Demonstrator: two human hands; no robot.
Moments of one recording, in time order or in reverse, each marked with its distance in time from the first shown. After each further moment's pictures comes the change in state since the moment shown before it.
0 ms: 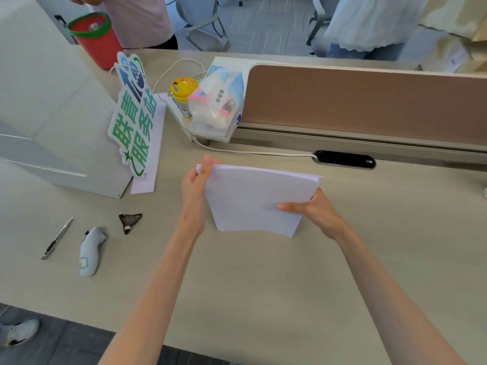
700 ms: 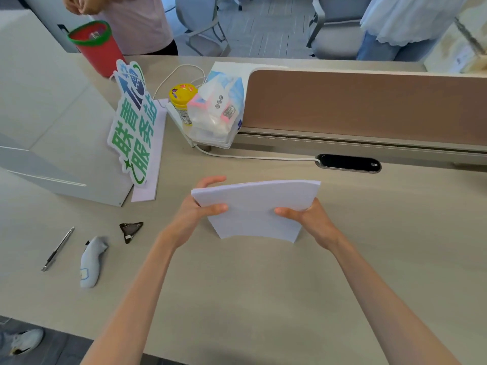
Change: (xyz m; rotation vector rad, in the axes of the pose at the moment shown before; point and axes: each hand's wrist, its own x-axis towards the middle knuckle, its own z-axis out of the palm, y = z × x) left_hand 0.023 -0.026 -0.044 0.216 -0.435 -0.178; right_hand 0.008 0.006 0.016 0.074 0.025 0.002
